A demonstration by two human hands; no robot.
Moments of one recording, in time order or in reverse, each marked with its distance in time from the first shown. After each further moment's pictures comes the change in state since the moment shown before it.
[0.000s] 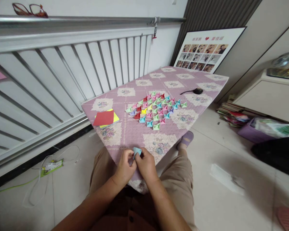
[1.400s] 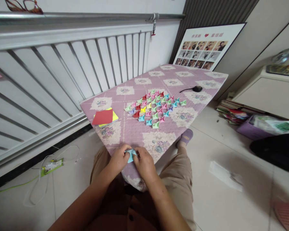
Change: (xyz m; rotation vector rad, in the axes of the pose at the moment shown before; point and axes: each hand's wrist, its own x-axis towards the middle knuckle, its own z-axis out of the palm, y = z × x) left_hand 0.035 -0.004 -0.031 0.166 -0.326 -0.139; right_hand -0.005 0.006 -0.001 -0.201 -0.055 -0.249
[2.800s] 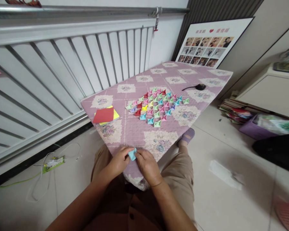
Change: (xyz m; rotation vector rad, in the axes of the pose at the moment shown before) left_hand -0.009 -0.025 0.007 -0.104 -0.102 0.121; right_hand -0.012 0.034 0.002 -0.338 0.012 -0.456
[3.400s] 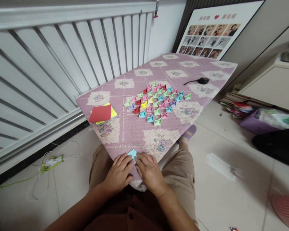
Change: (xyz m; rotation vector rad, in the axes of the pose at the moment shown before) left_hand -0.048 -0.017 0.018 0.680 -0.037 0.307; right_hand -0.014 -0.001 -0.007 -0.036 -0.223 0.022
